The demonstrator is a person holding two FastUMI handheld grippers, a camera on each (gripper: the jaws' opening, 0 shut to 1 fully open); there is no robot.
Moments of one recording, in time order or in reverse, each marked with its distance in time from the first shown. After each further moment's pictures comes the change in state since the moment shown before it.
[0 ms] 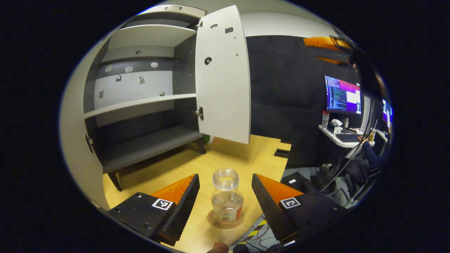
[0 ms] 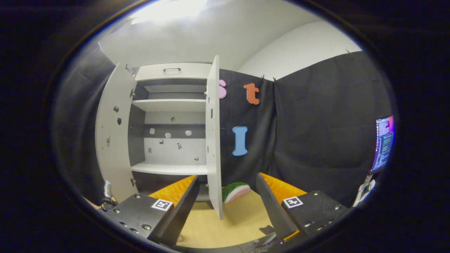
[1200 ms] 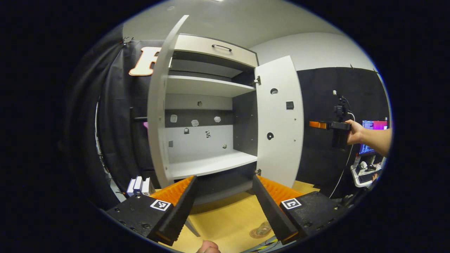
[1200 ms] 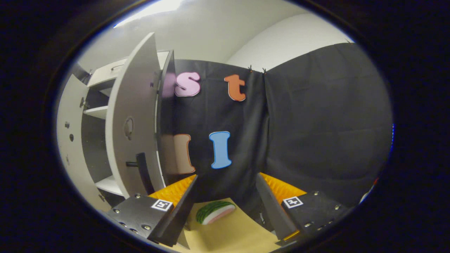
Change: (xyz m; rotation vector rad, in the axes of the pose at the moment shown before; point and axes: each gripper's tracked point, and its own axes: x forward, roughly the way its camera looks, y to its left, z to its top) left arm -0.171 0.143 0.195 -0.073 -0.216 0.405; right arm 0.268 -0.112 0.044 0.014 0.047 -0.048
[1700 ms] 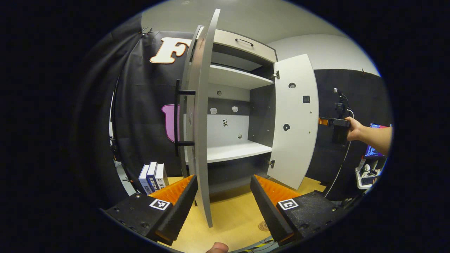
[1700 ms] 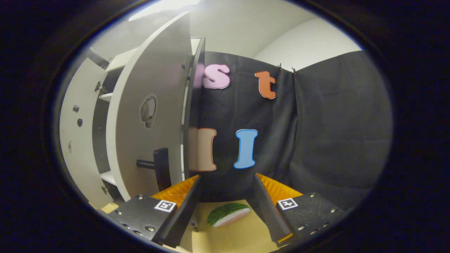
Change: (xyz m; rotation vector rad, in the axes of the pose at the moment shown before) left arm -0.030 0.048 -0.034 -0.053 0.030 0.065; right arm 0.020 0.088 -0.012 -0.031 0.025 0.177
